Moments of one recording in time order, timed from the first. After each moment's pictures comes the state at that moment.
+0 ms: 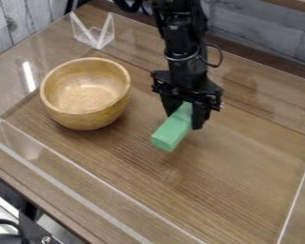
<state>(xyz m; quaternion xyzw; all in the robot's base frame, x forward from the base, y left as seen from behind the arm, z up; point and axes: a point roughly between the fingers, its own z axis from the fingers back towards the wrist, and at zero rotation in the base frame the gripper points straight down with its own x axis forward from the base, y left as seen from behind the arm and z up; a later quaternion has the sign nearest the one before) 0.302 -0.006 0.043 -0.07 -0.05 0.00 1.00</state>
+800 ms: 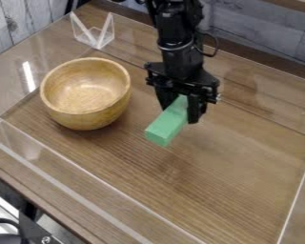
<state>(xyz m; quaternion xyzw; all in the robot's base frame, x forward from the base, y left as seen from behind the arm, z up) 0.293 -0.005 0.061 -0.07 -0.05 -0.02 1.00</state>
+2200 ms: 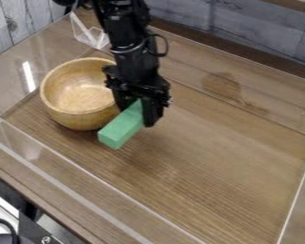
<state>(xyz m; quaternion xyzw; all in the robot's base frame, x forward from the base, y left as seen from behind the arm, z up) 0.257 0.044 0.057 -0.07 -0.04 0.00 1.00</state>
